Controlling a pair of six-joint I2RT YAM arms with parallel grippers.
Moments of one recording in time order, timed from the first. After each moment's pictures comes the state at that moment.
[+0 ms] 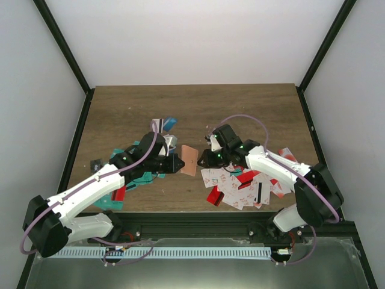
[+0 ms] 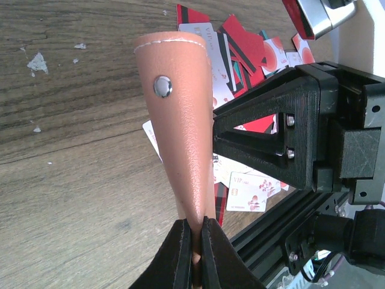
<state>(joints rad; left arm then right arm) -0.75 1.16 0.87 -0.49 0.28 -0.71 0.66 1.46 0.95 -0.44 -0.40 0.56</state>
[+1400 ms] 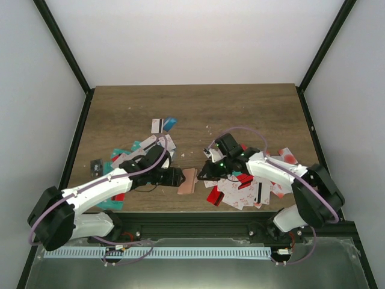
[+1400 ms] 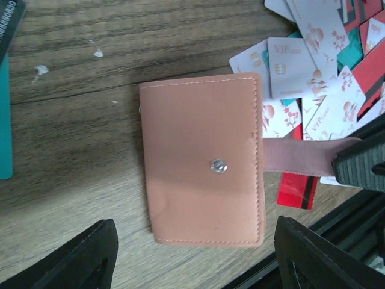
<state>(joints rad) -0.77 1.23 0.70 -0.46 0.21 -0.65 0.66 1.46 0.81 -0.39 -0.65 0.58</state>
